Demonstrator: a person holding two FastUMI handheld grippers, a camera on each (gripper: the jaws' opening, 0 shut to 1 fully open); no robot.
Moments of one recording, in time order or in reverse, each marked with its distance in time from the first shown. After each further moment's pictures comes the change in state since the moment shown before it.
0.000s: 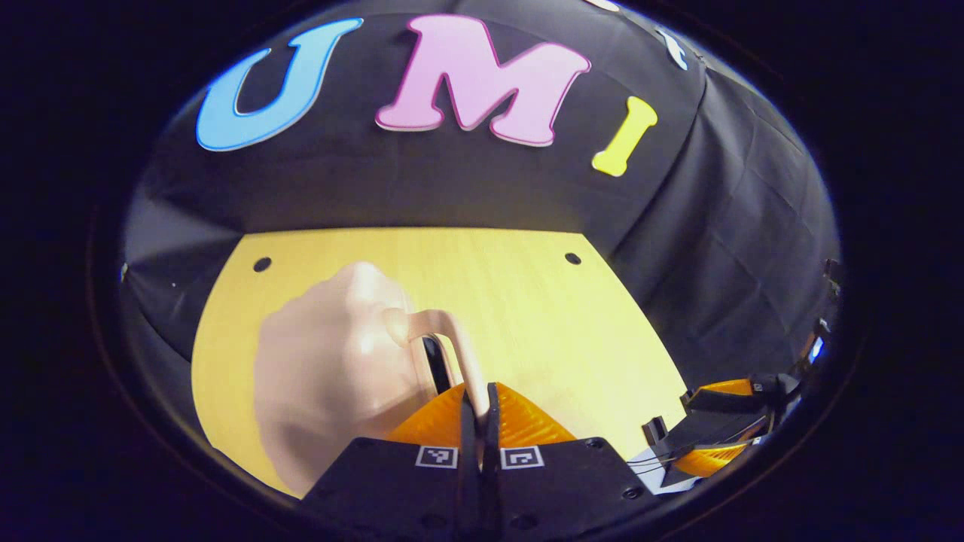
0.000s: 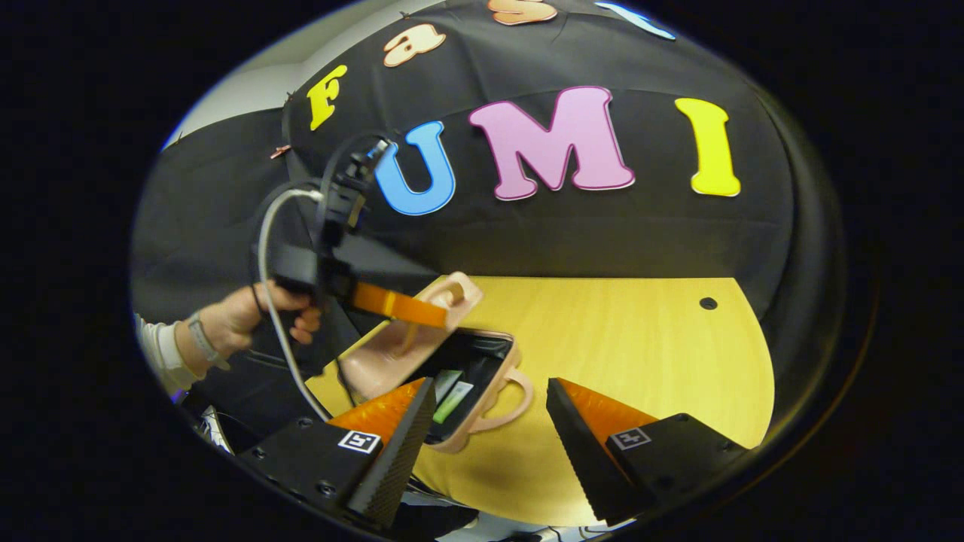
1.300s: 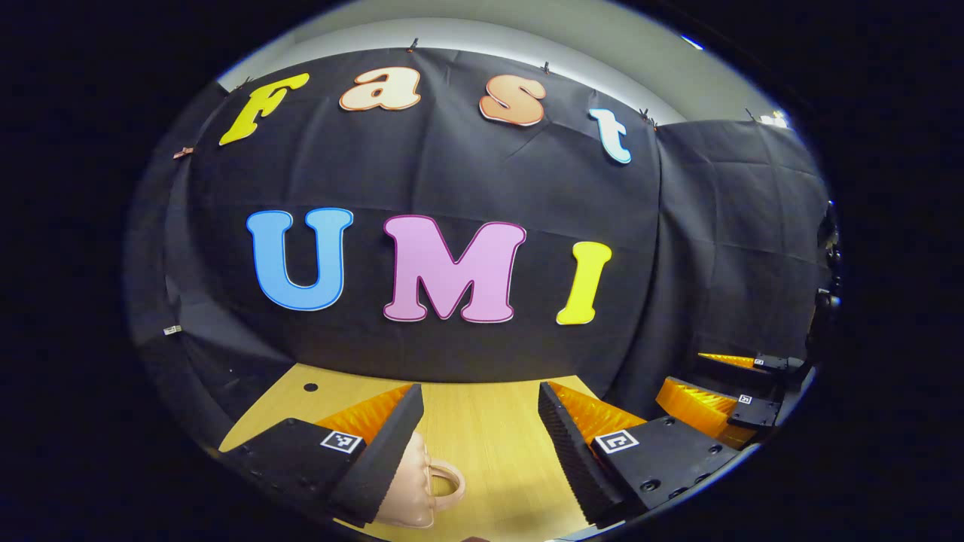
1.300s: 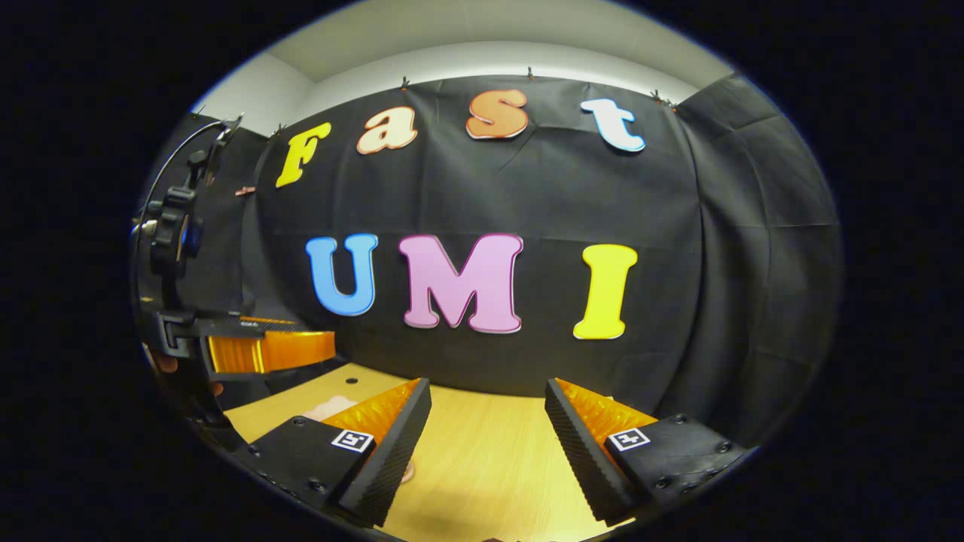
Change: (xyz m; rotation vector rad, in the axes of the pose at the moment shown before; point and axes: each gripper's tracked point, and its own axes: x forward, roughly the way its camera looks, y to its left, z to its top) left arm -0.247 -0.124 0.134 0.101 -0.742 0.173; right arm -0.116 -0.070 0.182 -0.199 -0.476 -0.313
